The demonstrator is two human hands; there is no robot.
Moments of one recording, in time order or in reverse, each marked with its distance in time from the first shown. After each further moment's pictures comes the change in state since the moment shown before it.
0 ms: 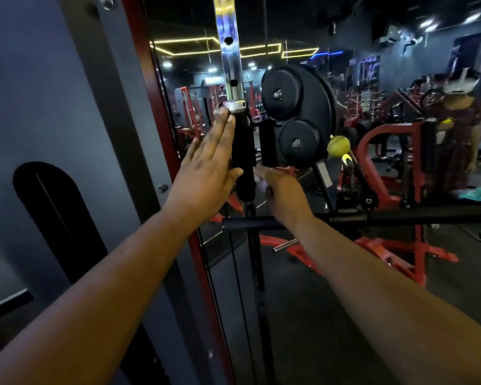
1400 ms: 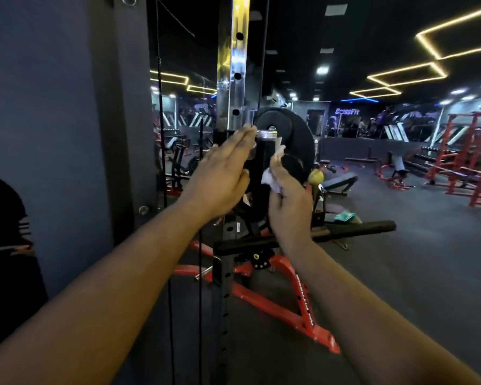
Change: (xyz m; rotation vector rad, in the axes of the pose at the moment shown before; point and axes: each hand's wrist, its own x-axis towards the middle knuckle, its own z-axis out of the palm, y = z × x) left_hand 0.028 -0.073 -0.002 -0.464 0.078 0.303; right_hand -0.004 -0.105 0.013 -0.330 0.607 -0.088
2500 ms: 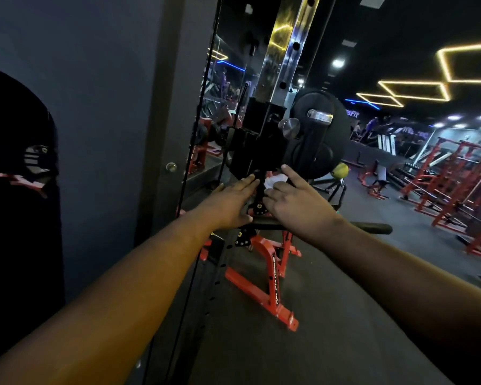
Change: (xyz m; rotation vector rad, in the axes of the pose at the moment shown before) left_hand -0.065 -0.077 0.100 -0.074 -0.496 -0.176; right_hand 0.001 -0.012 0.002 -1.136 -0.991 -0.959
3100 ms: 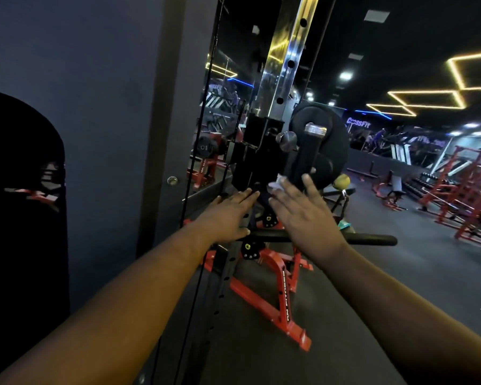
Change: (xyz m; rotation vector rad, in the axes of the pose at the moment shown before) left_hand -0.003 0.001 -0.003 0.058 -0.026 -0.043; right_hand -0.021 -0.006 0.022 0.149 0.333 0.256
